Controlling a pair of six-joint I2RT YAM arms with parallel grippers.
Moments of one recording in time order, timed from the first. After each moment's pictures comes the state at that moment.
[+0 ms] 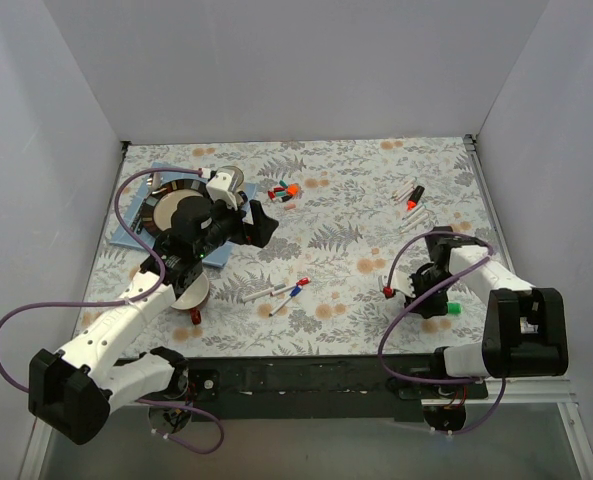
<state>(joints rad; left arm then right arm) -0.48 1.05 0.83 -0.04 0.15 -0.28 0.07 1.36 0.70 -0.97 -0.27 -1.57</state>
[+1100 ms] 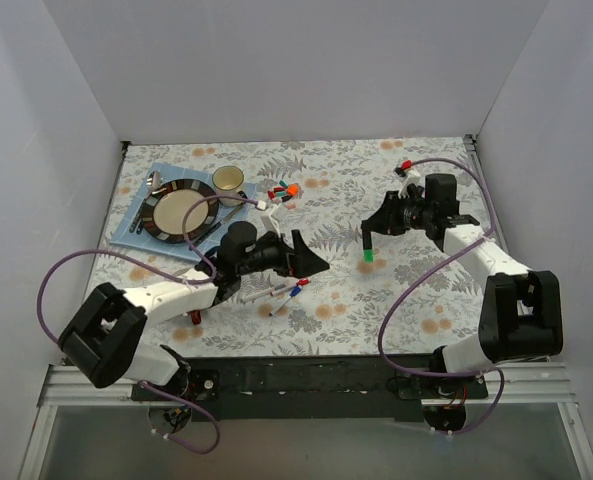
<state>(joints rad) -0.64 1.34 0.63 0.46 0.51 -0.74 0.14 1.46 0.95 -0.15 -0.74 0.08</state>
